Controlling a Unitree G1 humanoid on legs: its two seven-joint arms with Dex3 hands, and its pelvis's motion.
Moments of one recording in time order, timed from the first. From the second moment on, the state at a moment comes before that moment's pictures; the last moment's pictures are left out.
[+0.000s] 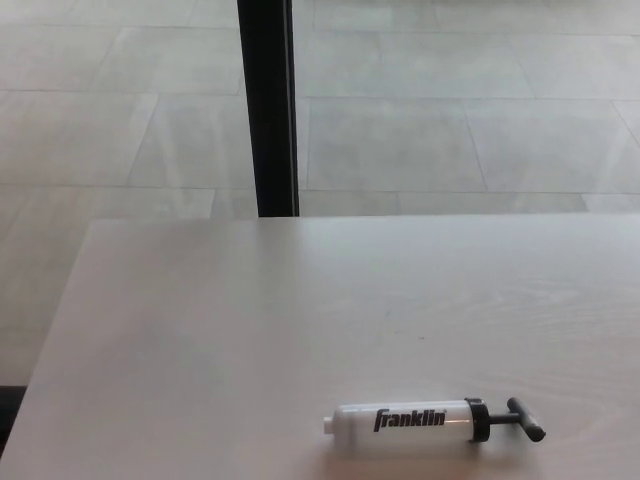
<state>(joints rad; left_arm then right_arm) -0.11 0.60 0.74 0.57 -0.32 -0.04 -0.07 -0.16 -0.73 -0.78 0.75 0.25 -0.21 0.08</state>
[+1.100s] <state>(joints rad) -0.31 0.24 -0.21 0.10 0.05 0.13 0.05 -0.20 -0.39 -0.29 0.17 0.20 -0.11 0.08</state>
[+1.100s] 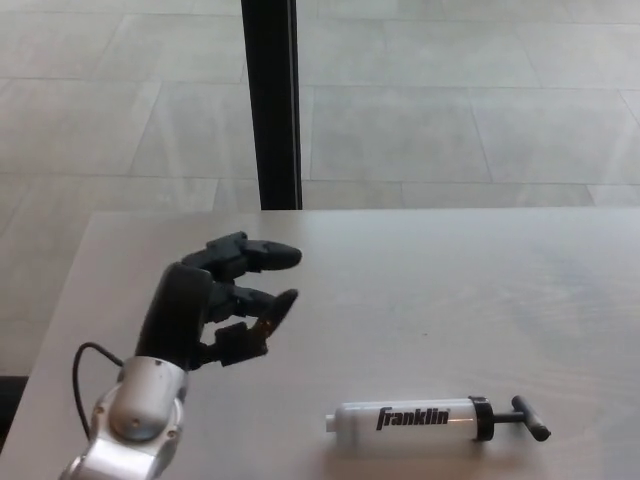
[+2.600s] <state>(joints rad) -0.55 0.22 -0.94 0.19 0.62 0.66 -0.11 -0.30 -0.34 -0.34 0.15 0.23 0.03 0.02</state>
